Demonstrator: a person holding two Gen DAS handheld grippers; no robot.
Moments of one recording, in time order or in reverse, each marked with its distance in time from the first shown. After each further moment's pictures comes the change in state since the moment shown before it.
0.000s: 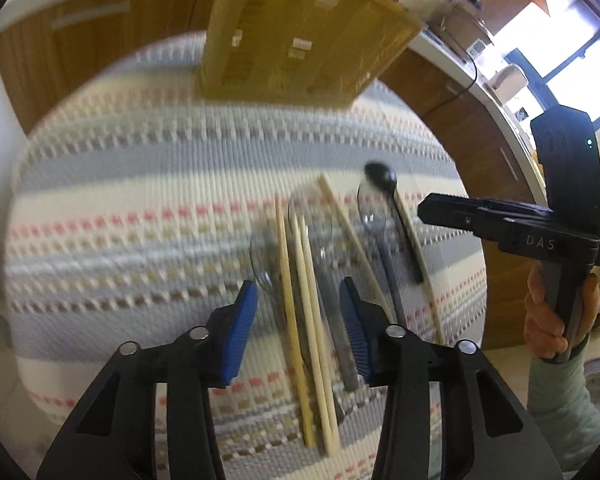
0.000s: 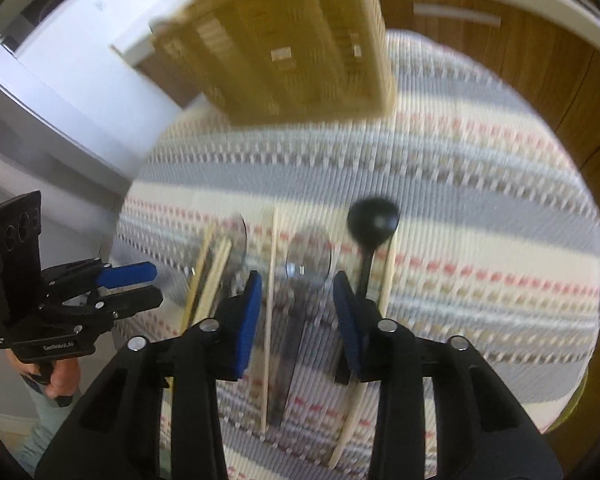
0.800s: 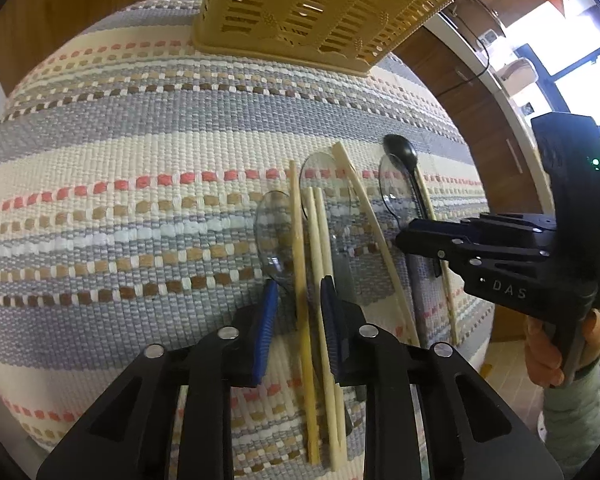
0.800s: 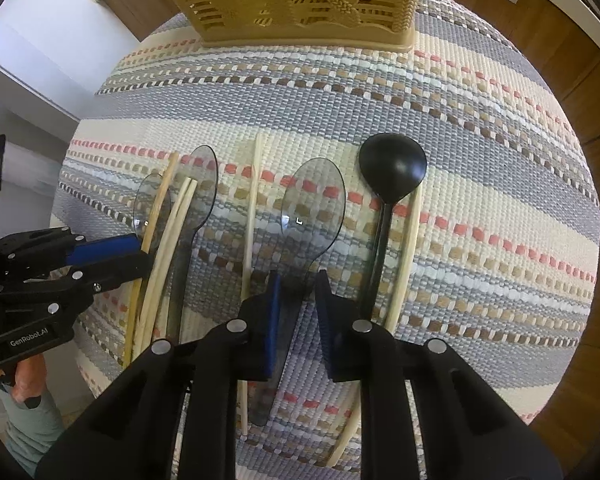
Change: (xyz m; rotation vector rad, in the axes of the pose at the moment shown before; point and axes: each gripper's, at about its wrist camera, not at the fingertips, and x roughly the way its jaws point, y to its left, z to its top) left arm 0.050 -0.005 0.005 -0.024 0.068 0.008; right arm 0.072 0.053 0.000 -0.056 0.154 -0.203
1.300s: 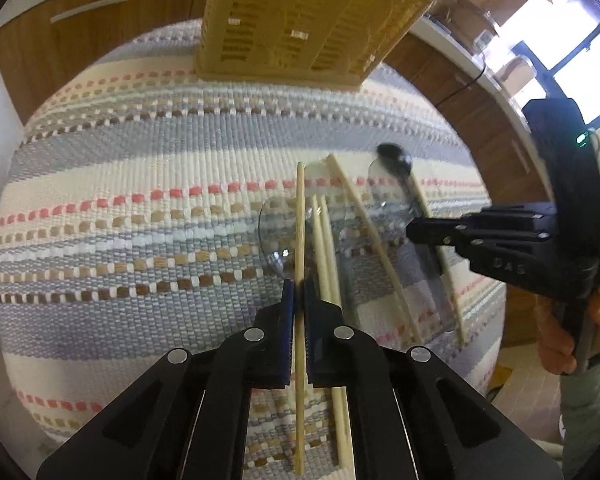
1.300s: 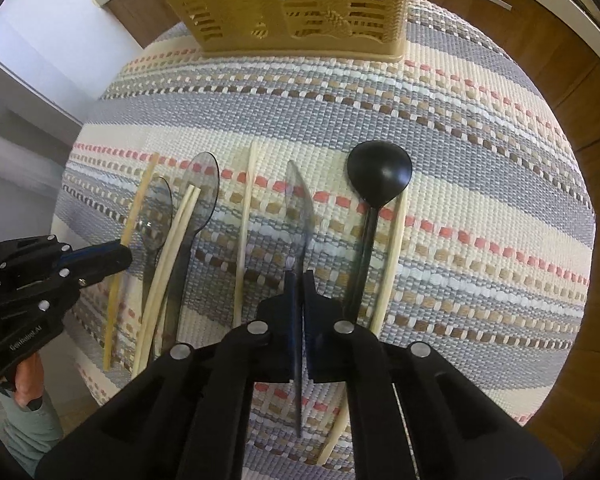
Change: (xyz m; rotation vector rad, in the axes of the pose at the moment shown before) left arm -0.015 -0.017 -0.008 0.048 -0.095 0.038; right arm -0.005 -0.009 0.002 -0.006 -0.041 0.025
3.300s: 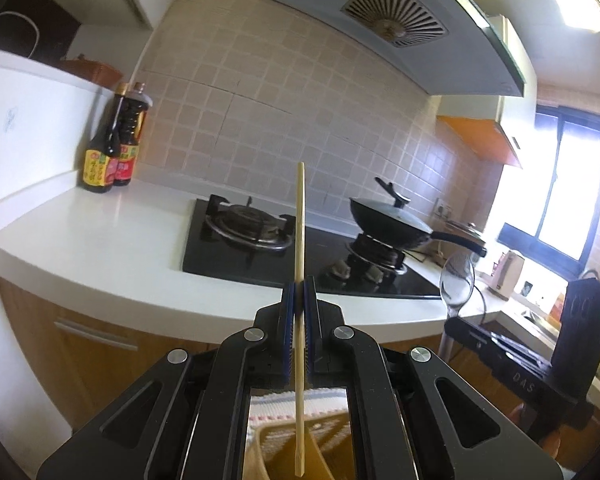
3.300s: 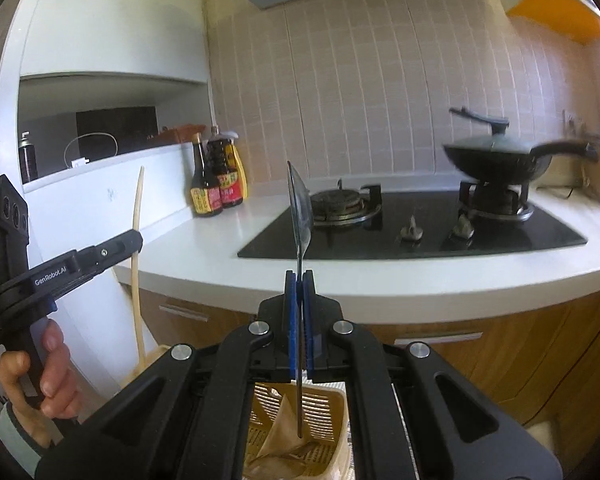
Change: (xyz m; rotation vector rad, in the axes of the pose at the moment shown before) left arm -0.127 0.018 0.207 0.070 -0.902 0.020; right arm -0.162 -0.072 0.143 -0.042 -1.027 0.038
